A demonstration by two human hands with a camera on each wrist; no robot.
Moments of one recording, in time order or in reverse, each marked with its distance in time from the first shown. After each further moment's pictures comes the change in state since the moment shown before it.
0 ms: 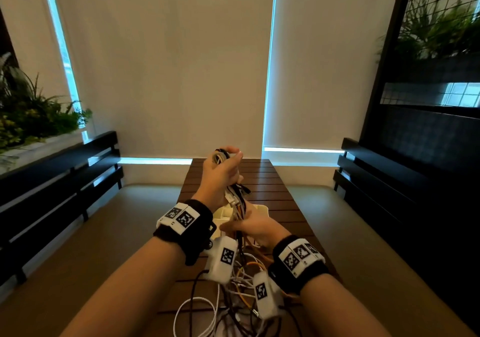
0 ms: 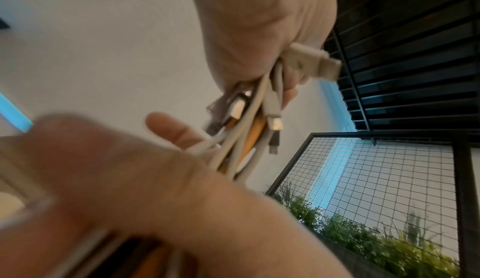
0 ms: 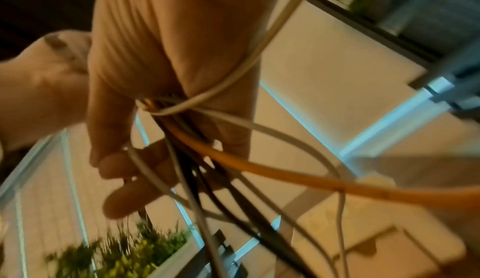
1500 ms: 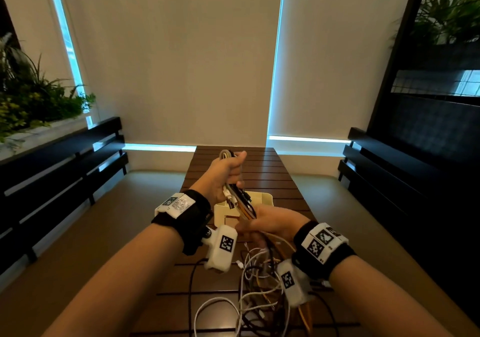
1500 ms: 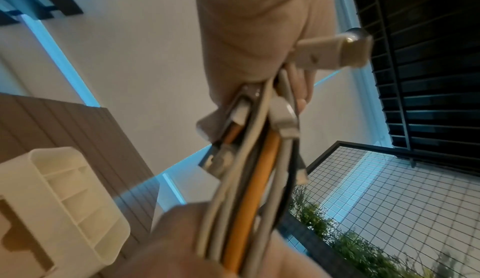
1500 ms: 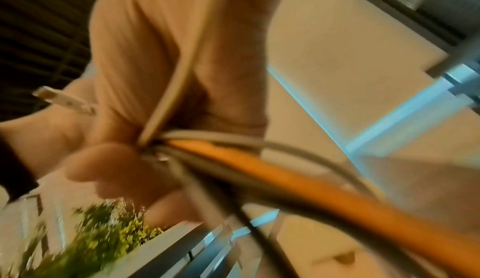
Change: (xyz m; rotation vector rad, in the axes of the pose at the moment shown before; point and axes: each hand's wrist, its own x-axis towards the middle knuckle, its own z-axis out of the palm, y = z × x) left_hand 0.008 -0.016 -0.026 -0.086 -0.129 -0.416; right_hand -0.017 -0.006 -0.015 -0.282 -0.234 0.340
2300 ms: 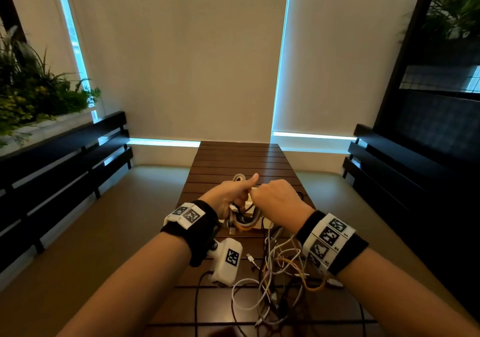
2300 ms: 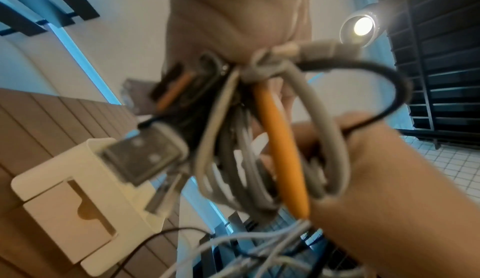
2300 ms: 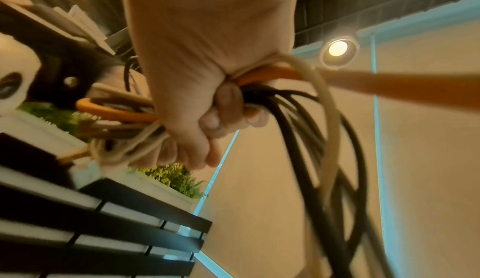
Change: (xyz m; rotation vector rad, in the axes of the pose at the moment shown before) left_hand -0.007 -0.033 -0.013 0.466 0.182 -0.303; right_hand -0.017 -0.039 0.003 -1.648 0.415 -0.153
